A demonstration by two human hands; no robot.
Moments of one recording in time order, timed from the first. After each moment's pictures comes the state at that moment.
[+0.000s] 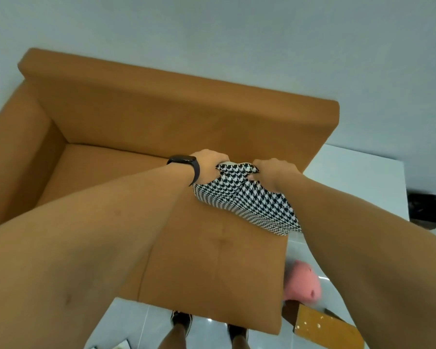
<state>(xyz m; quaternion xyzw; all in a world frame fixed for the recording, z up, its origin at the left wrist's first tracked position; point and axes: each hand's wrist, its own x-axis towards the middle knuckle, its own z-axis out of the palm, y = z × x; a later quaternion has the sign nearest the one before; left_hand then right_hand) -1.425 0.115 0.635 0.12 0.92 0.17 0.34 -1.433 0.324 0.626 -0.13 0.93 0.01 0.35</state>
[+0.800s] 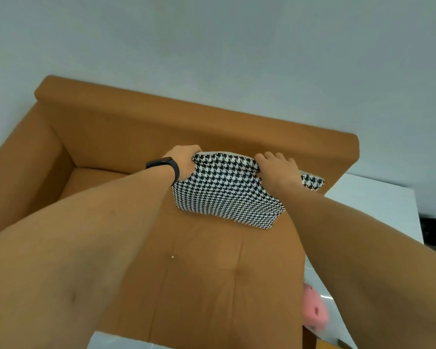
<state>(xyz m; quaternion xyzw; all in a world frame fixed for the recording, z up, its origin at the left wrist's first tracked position) -1.501 -0.026 0.624 -0.02 0.95 0.22 0.22 -1.496 0.236 0.638 -0.14 0.98 0.05 0.15</state>
